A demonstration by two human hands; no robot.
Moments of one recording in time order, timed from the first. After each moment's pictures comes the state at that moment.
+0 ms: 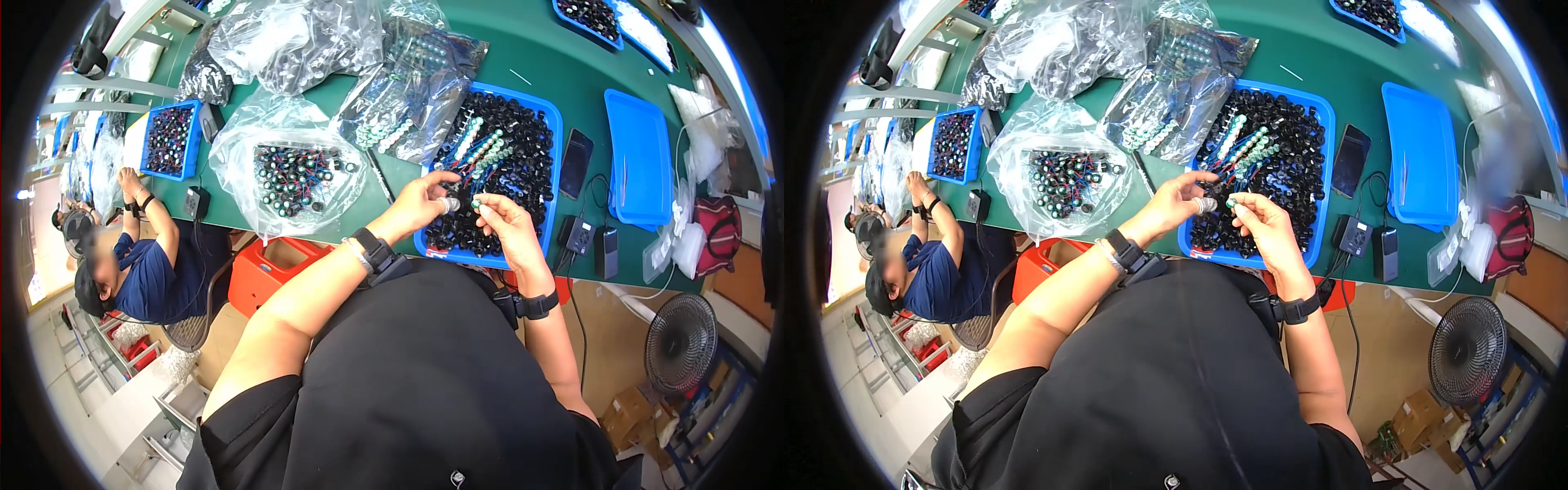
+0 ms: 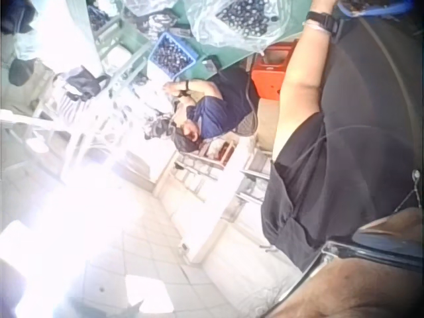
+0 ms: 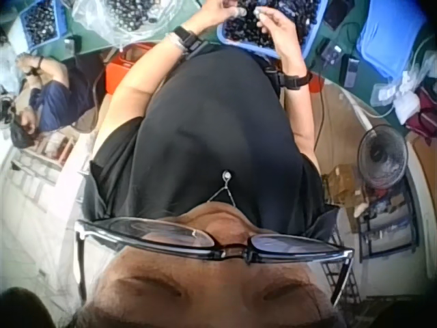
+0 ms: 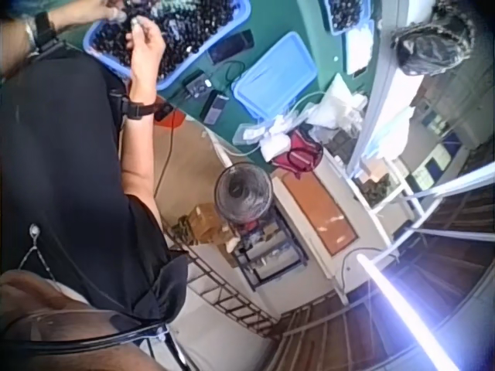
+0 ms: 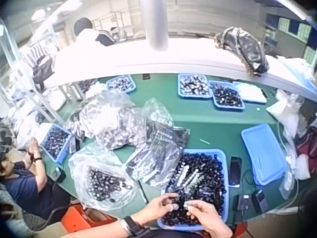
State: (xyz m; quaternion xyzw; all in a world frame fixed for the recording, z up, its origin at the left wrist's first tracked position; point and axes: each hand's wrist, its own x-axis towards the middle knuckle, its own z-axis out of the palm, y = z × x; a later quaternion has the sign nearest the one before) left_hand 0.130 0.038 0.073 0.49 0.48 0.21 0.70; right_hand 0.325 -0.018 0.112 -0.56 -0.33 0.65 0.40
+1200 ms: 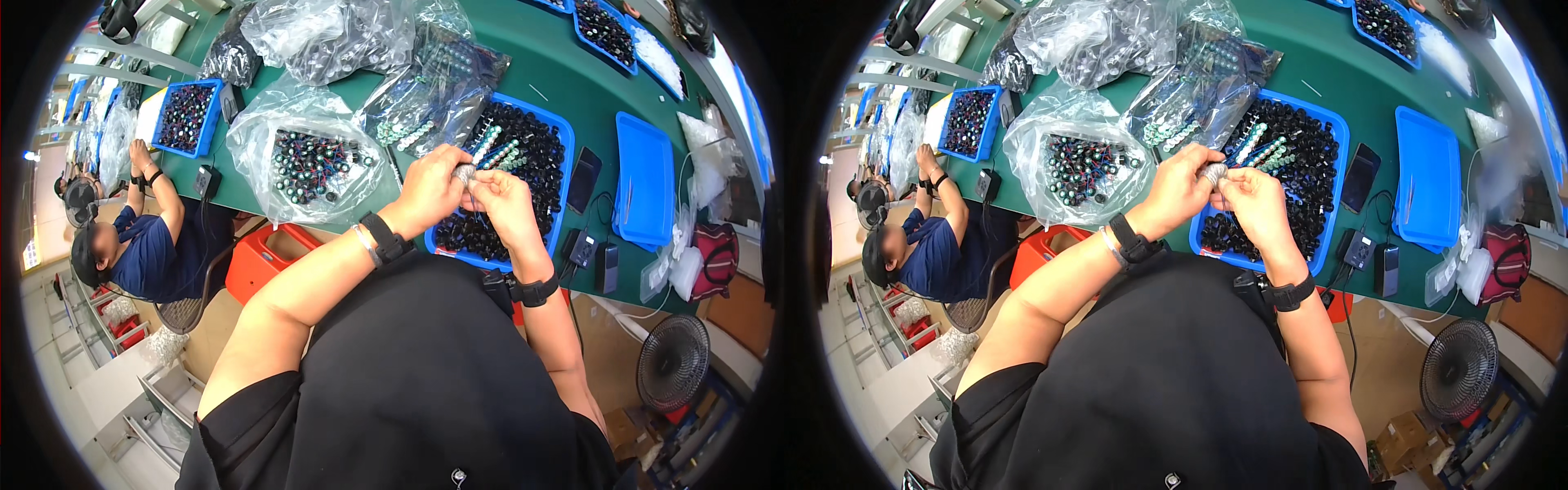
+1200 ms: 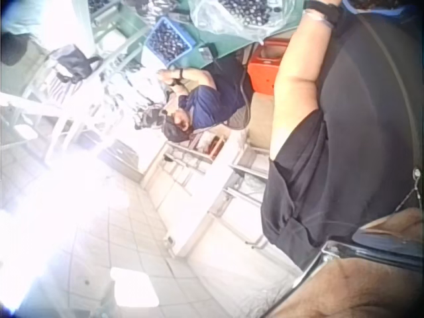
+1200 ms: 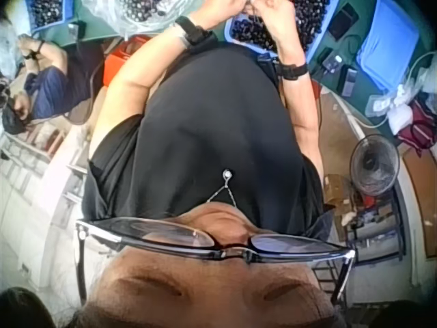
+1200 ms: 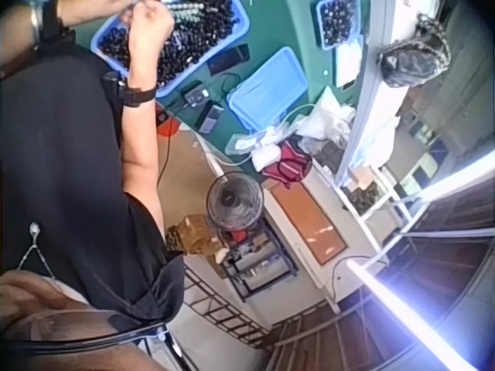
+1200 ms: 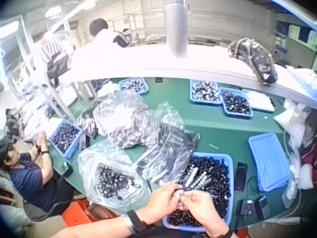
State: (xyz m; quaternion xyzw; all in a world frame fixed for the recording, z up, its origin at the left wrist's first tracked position) left_hand 0.130 0.055 0.137 0.72 0.50 0.36 0.32; right_hand 0.278 0.028 0.153 -0.55 -0.35 0.66 0.38
